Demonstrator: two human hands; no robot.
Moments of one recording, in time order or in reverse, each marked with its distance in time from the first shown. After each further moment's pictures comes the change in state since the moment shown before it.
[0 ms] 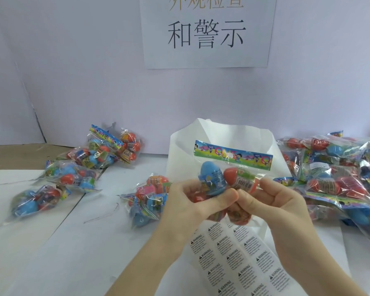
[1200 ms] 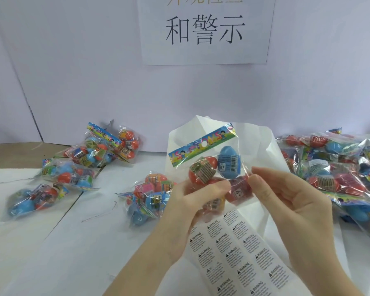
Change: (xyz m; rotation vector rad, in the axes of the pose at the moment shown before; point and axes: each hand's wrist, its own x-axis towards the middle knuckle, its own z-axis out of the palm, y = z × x) left_hand -0.004 0.005 0.000 -0.163 -0.078 -0.121; right_hand -0.006 0.000 0.000 -0.307 0.298 -0.300
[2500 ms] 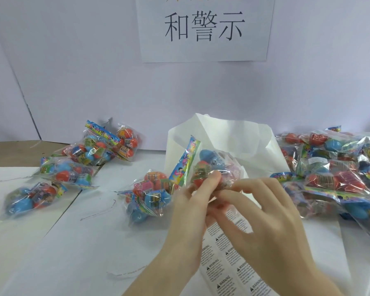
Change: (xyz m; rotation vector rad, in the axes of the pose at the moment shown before) left_hand 0.002 -0.019 0.017 -0.245 0.240 -0.032; right_hand -0.009 0.015 0.011 -0.875 -0.068 -0.860
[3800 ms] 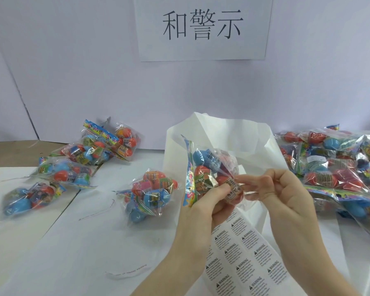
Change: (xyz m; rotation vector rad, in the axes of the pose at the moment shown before) left_hand -0.005 -0.007 0.002 -0.126 -0.093 -0.068; right_hand 0.008 0.005 -0.011 0.918 0.008 0.922
